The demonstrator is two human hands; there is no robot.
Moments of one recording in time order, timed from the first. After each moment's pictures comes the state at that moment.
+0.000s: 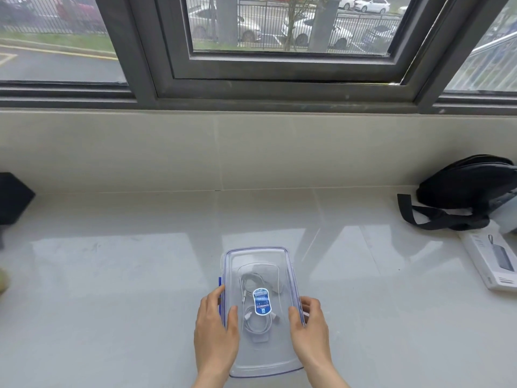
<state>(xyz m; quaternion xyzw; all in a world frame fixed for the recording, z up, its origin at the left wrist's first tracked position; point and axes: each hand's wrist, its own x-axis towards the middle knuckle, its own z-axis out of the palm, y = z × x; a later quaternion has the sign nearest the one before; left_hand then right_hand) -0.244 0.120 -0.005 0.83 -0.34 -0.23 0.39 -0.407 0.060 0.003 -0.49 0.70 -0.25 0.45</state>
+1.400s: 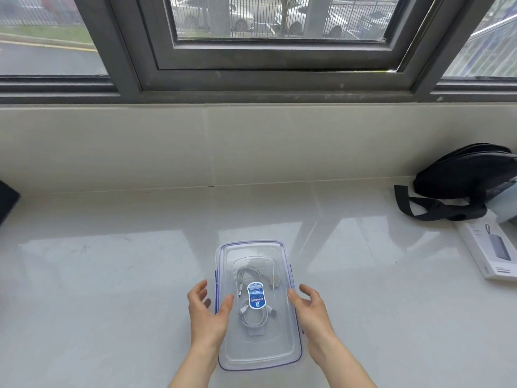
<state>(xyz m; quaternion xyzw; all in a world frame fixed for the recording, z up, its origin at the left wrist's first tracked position) -0.230 0.098 -0.006 0.75 -0.14 -0.41 0.50 -0.417 0.026 0.001 -0.33 0.66 -0.25 0.62</state>
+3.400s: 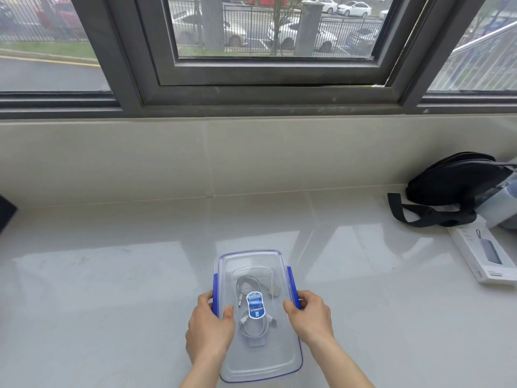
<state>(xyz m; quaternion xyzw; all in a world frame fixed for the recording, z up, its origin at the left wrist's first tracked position) -0.228 0.092 0.015 0.88 -0.23 -0.30 0.28 -0.404 0.018 0.020 -0.52 0.73 -0.15 0.42</state>
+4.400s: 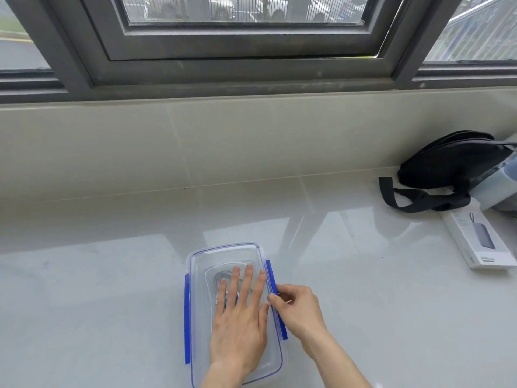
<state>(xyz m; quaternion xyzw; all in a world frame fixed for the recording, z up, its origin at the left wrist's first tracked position) -0.301 0.059 -0.021 0.74 -0.66 -0.09 0.08 -0.426 -0.003 0.015 -0.51 0.66 -0.17 0.52</state>
